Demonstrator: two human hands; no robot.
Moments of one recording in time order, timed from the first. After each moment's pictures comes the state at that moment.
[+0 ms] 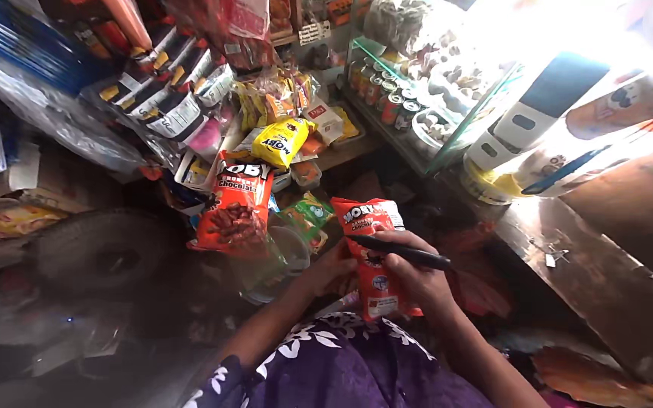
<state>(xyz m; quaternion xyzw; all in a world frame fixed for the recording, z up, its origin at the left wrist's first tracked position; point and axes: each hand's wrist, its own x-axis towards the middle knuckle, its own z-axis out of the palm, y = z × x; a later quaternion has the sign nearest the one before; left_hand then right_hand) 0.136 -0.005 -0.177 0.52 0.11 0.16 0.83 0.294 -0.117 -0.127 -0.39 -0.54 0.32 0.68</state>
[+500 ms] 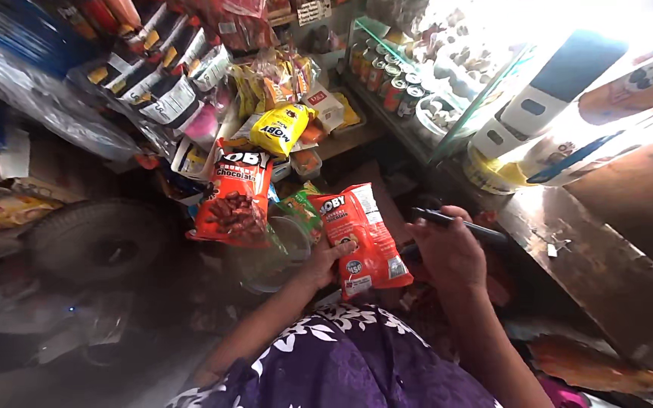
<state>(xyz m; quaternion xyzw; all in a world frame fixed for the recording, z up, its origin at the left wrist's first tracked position) 0.140 -0.017 -0.165 0.40 0.29 0.23 0.84 0.321 -0.126 -0.137 -0.36 -0.25 0.34 0.83</state>
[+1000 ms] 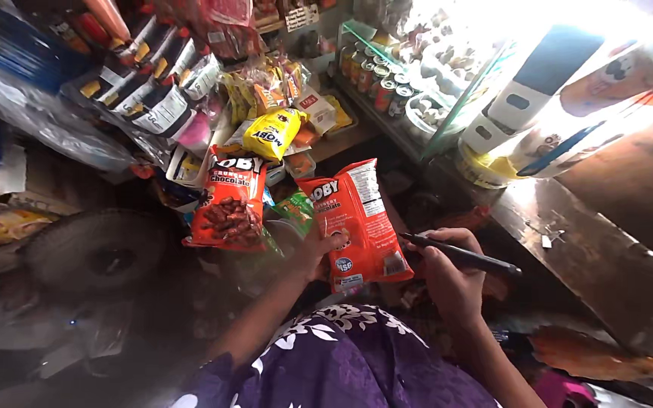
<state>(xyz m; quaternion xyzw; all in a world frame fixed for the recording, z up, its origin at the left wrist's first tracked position) 0.136 -0.006 -0.138 0.44 0.26 0.23 0.83 0.303 -0.154 -0.139 -0.42 -0.41 0.19 0.79</state>
